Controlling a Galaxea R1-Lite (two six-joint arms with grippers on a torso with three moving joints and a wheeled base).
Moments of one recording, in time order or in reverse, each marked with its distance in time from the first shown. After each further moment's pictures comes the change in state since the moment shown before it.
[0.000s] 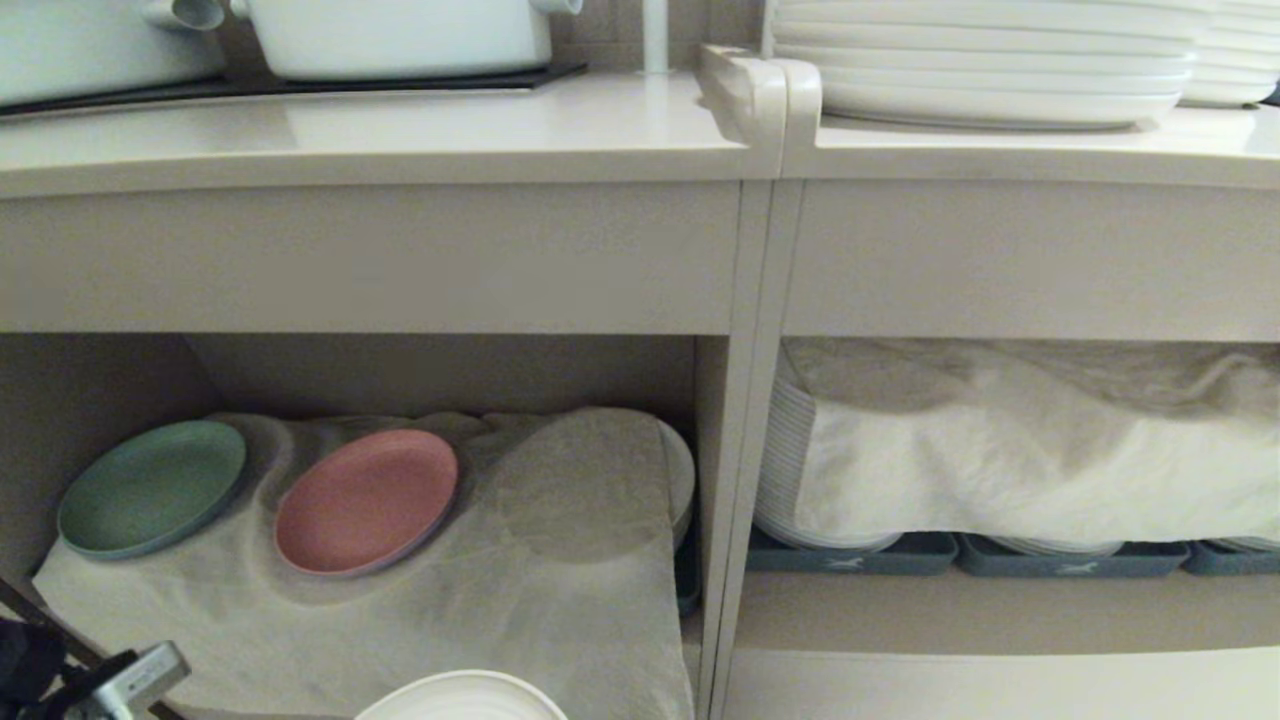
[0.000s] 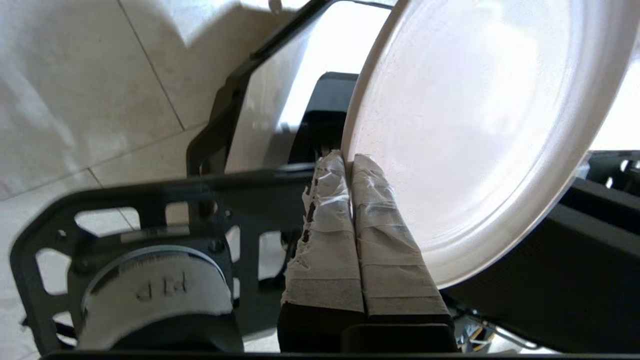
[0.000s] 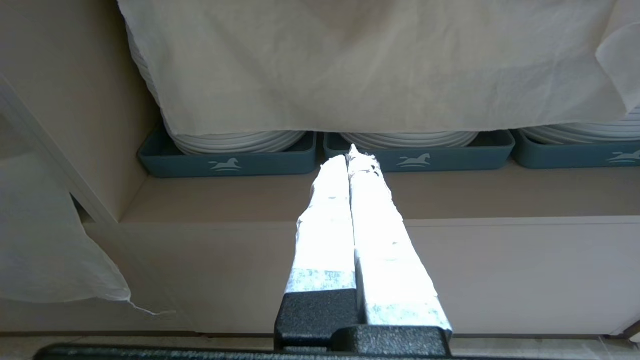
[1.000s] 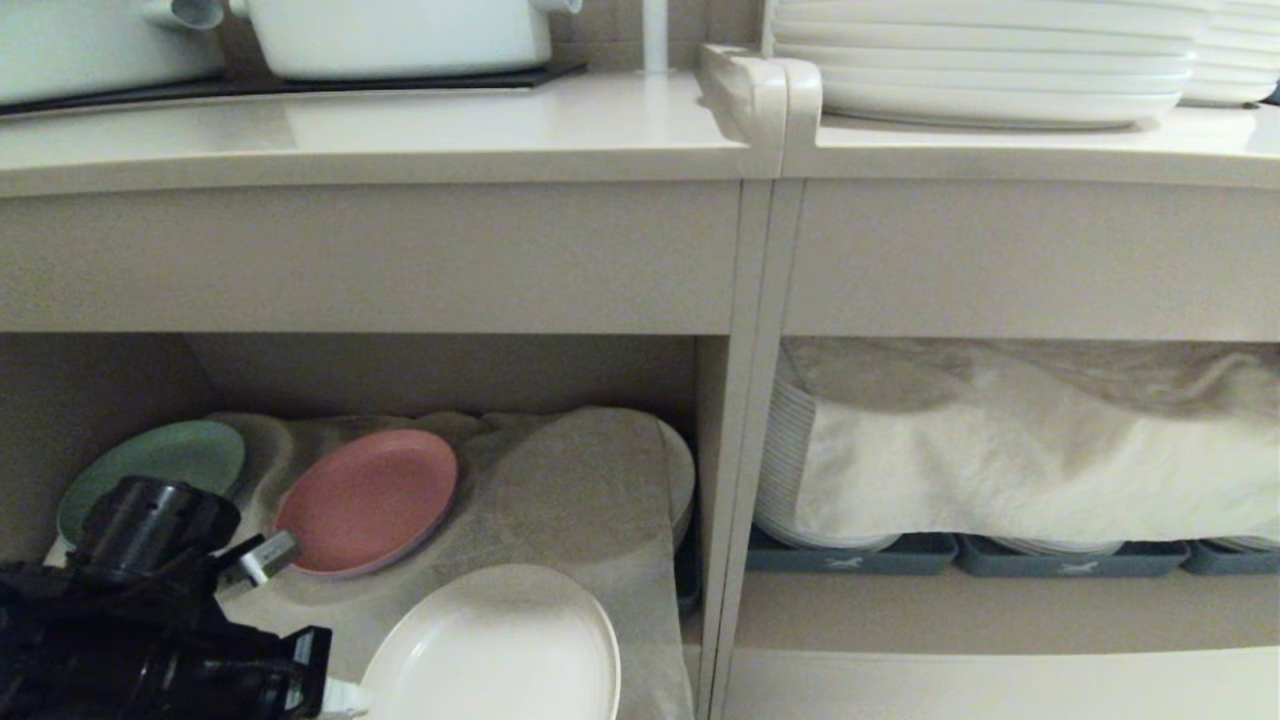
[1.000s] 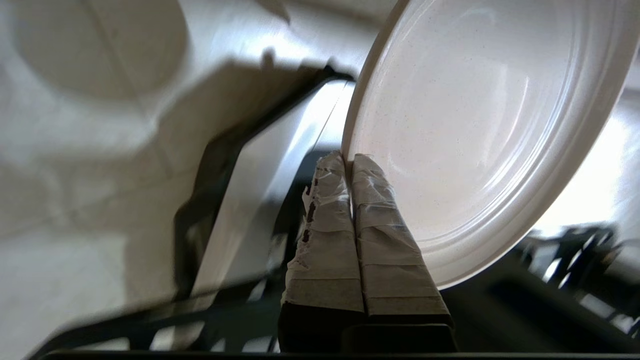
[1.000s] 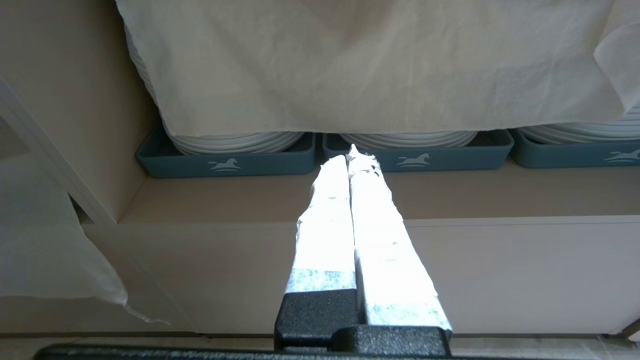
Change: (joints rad) left arm -0.017 0.411 -0.092 -0.357 0.002 -0.095; right arm 0.000 0.000 0.000 0.000 0.000 0.000
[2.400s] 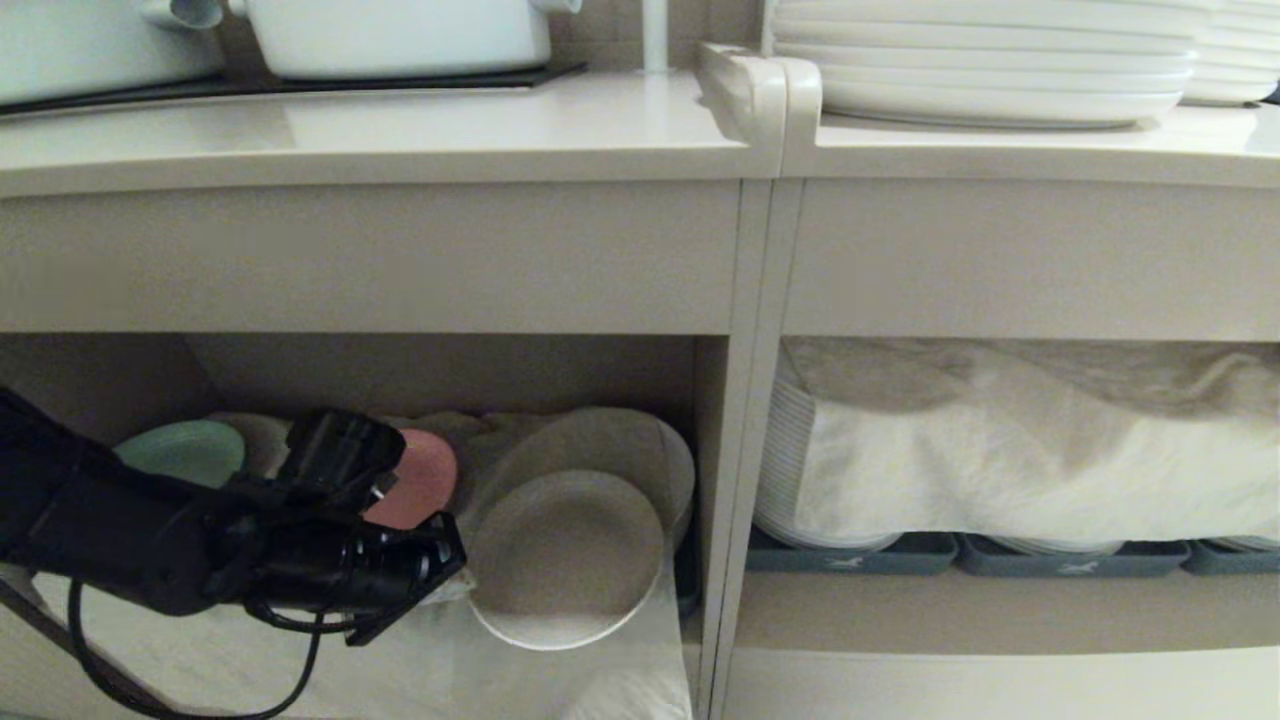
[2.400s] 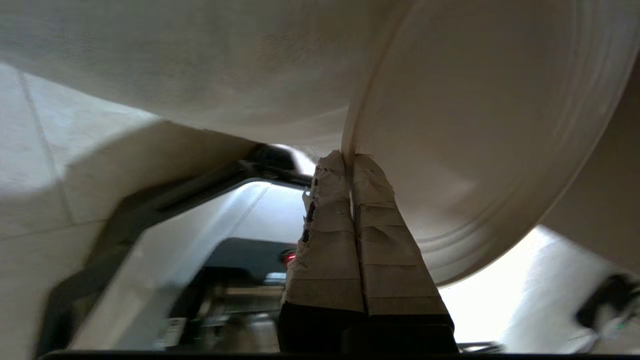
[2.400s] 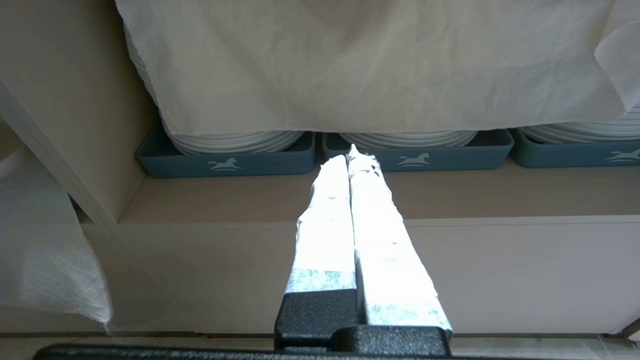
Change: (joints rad) left arm -0.175 0.314 -0.206 -0.262 0.137 -0.452; right arm 0.000 0.000 0.000 0.000 0.000 -0.001
